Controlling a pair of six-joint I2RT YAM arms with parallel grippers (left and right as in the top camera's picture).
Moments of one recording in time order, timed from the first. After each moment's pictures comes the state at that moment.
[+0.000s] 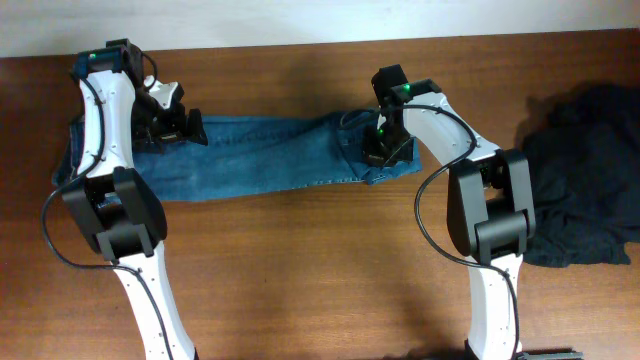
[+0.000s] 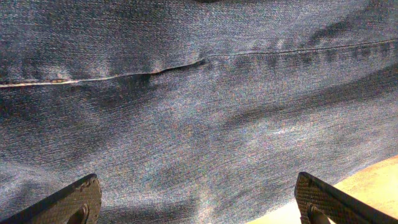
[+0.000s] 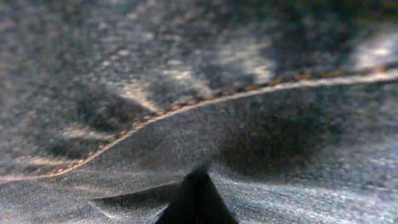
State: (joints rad) left arm 0.16 2.50 2.41 -1.53 0.26 0.16; right arm 0.24 2.29 1.81 -1.01 -0.19 0.42
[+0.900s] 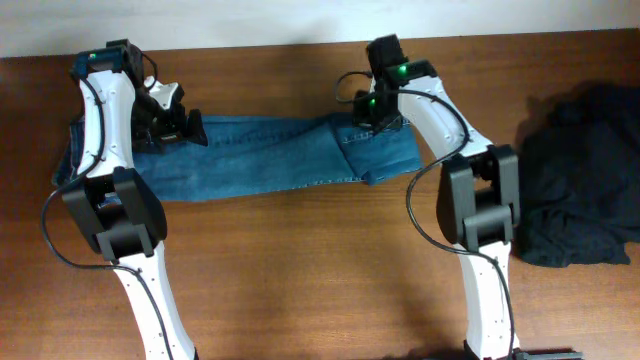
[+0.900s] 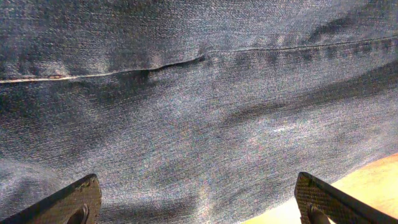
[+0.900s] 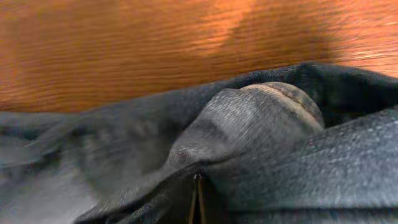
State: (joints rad) left arm 0.16 2.50 2.41 -1.54 0.26 0.16; right arm 0.24 2.42 2.07 -0.91 -0.16 0.43
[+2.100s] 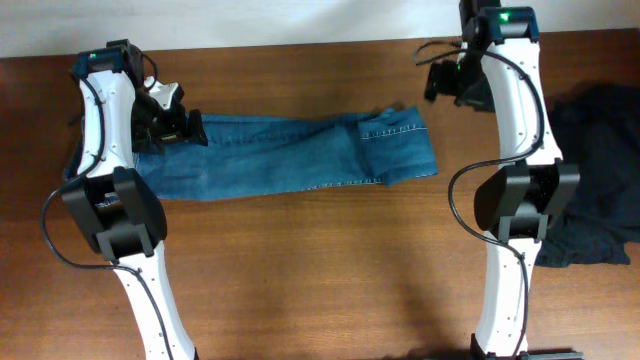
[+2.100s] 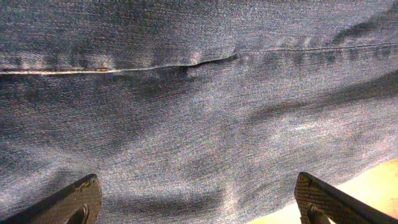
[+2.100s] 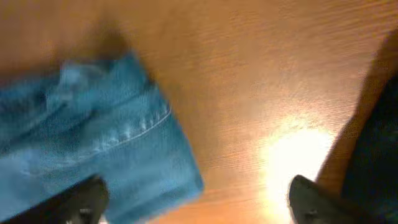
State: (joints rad) left arm 0.16 2.50 2.41 -1.54 0.26 0.16; right arm -0.01 2.42 2.54 -1.56 -0.01 0.16
